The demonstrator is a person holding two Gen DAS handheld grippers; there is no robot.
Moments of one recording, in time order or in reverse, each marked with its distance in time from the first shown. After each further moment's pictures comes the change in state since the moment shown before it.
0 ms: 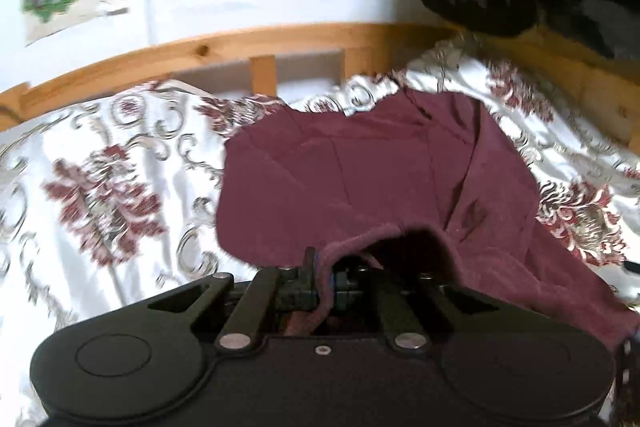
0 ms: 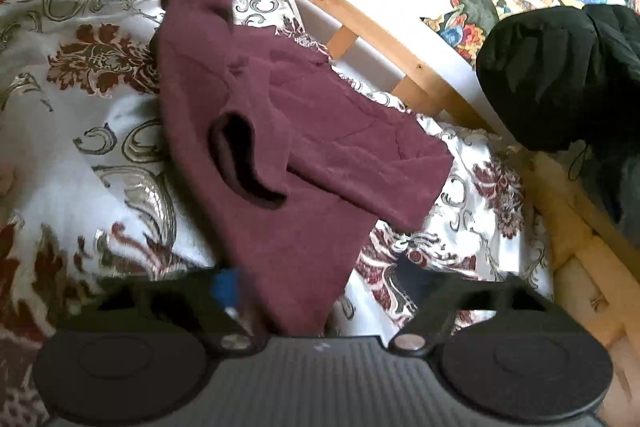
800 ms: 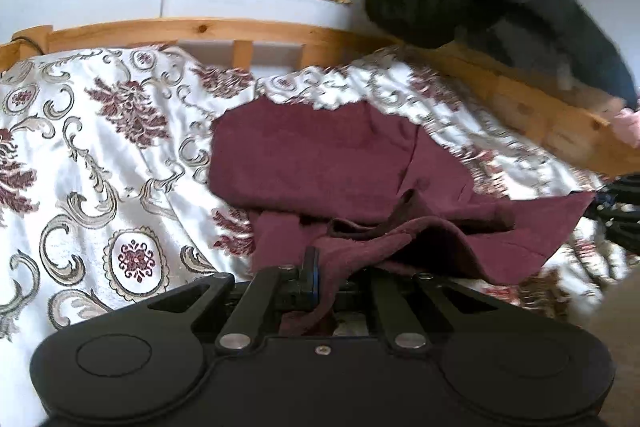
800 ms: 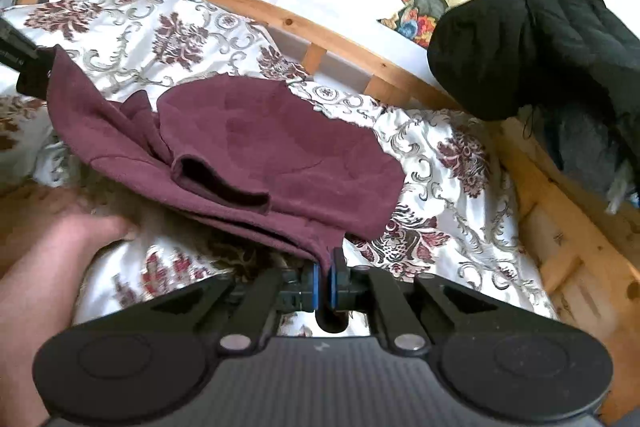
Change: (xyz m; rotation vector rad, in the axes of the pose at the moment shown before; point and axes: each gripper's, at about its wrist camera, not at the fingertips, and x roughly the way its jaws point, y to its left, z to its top) left arm -0.162 0.024 -0.110 -0.088 -0.016 -0.216; right arm -0.144 -0.024 0.023 0.194 0.027 0.037
